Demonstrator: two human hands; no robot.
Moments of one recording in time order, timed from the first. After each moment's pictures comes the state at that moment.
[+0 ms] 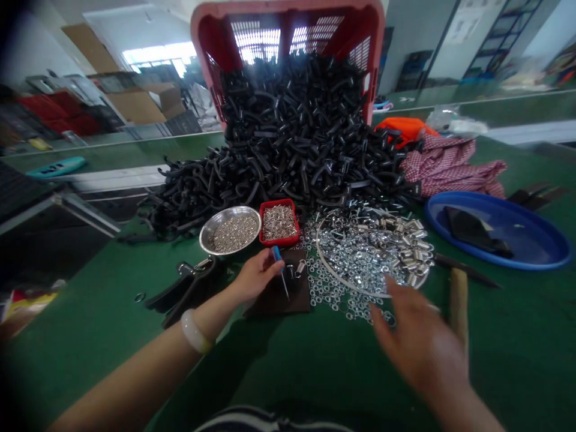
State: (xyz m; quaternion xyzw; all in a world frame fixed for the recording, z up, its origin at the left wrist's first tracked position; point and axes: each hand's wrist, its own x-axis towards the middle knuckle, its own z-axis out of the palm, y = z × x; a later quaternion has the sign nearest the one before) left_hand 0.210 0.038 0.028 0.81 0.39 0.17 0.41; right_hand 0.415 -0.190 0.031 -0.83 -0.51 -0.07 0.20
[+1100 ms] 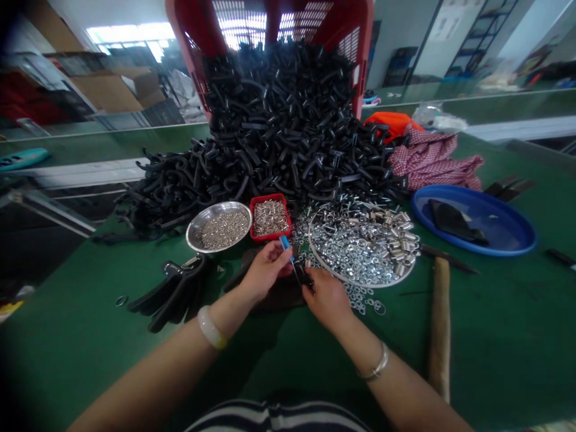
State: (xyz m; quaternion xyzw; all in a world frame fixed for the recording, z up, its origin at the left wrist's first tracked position) left_hand 0.248 0.017 0.021 0.54 0.32 0.28 0.73; right_hand 0.360 -0.097 -0.006 -0.76 -0.58 0.06 0.29
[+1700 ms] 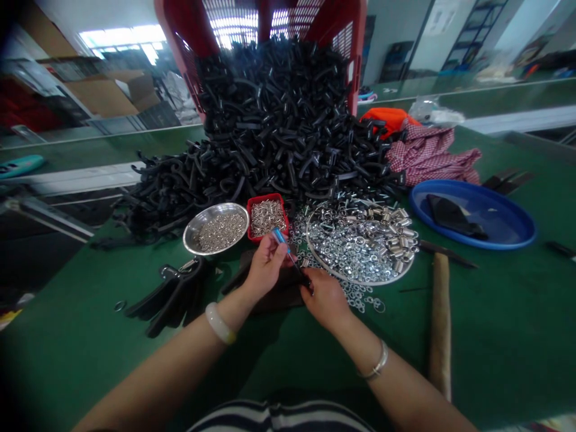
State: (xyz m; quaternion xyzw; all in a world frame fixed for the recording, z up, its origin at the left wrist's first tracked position) left_hand 0.260 0.018 0.016 0.60 0.22 0.37 0.68; right_hand 0.359 -0.095 -0.006 -0.75 -0.58 0.08 0.31
